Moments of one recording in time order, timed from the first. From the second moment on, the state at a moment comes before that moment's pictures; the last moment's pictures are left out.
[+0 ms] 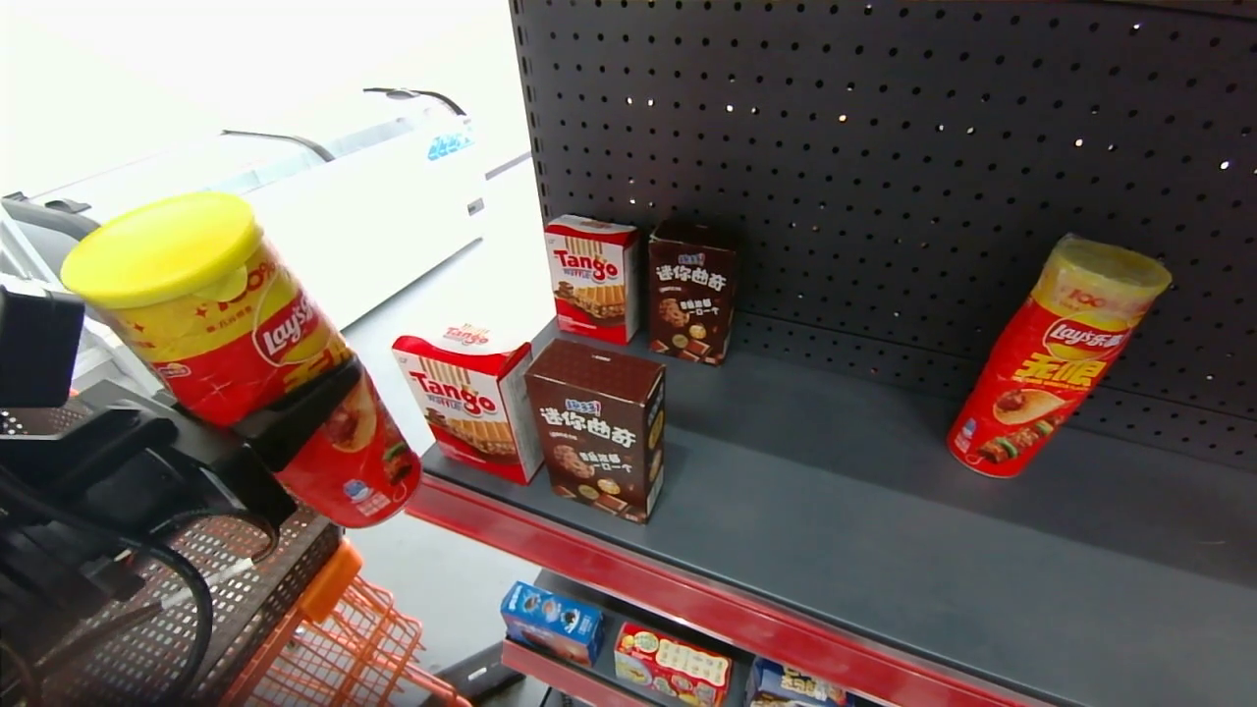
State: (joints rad) left arm -0.29 1.26 -0.34 -1.08 -0.10 0.05; right arm 0.00 0.00 0.00 0.00 -0.01 0.01
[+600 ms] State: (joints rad) left arm -0.38 1.21 -0.37 -0.83 -0.27 0.04; right arm 0.00 0.00 0.00 0.00 -0.01 0.01
